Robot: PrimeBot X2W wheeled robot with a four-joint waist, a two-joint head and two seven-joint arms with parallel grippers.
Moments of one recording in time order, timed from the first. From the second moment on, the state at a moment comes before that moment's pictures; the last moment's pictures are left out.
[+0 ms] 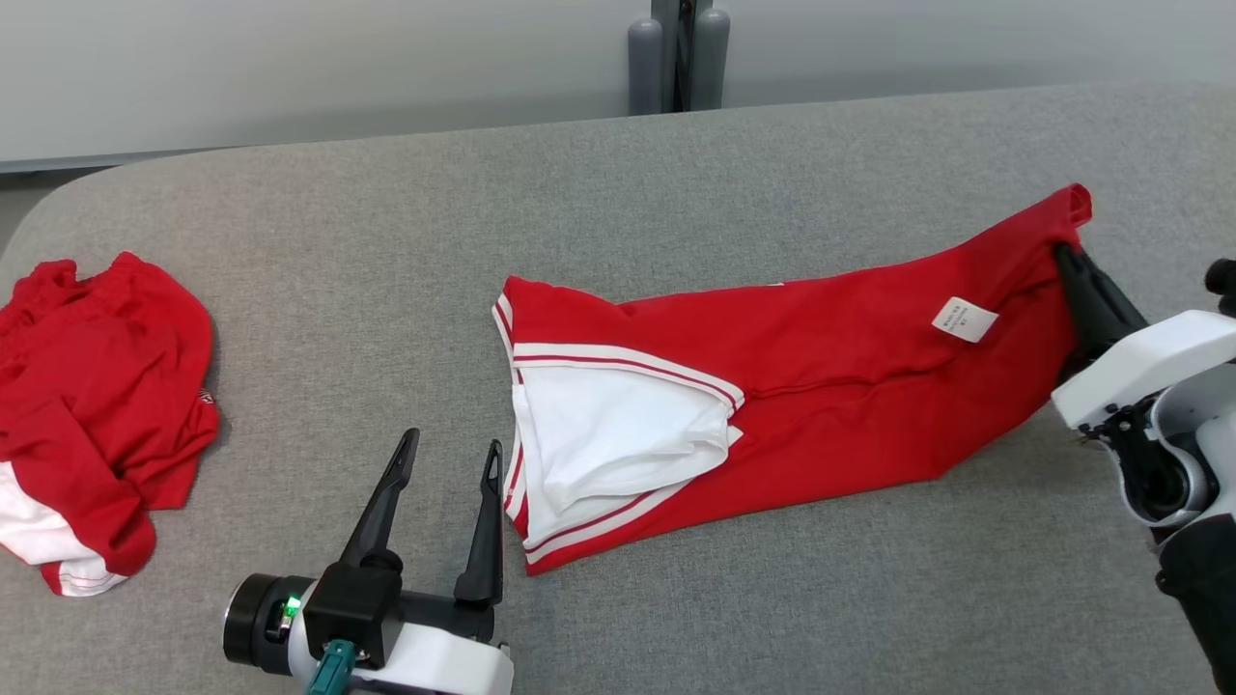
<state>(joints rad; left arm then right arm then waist) -0.02 0.05 -0.27 0.06 -0.11 0.10 -0.26 -0.64 -0.37 0.37 0.71 0.88 0.13 -0.12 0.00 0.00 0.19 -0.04</state>
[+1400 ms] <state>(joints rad) 0.03 0.05 -0.34 0.08 -0.16 0.11 -0.26 -0.51 -0.05 0.47 0.62 0.80 0.13 0.03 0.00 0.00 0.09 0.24</state>
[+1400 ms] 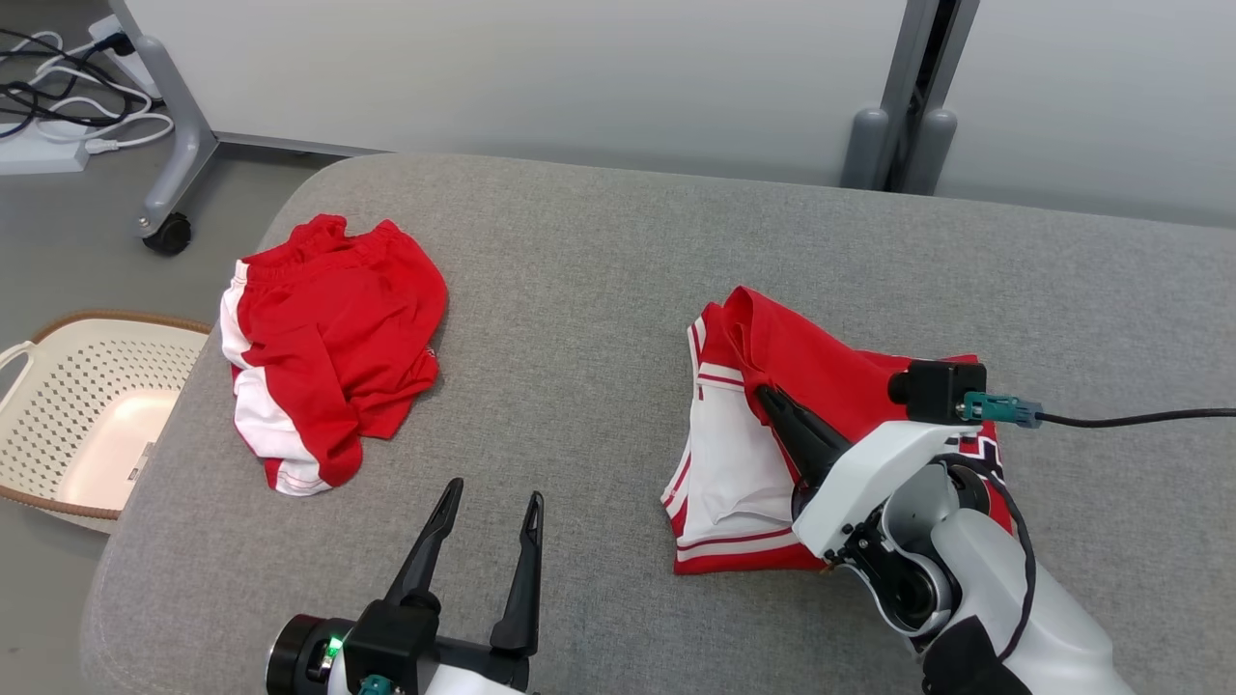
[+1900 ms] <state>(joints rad) 0.02 0.05 -0.37 0.09 -0.17 0.10 -0.26 -0.61 -0.05 0.63 0.82 0.97 0.13 -0.07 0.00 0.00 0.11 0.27</state>
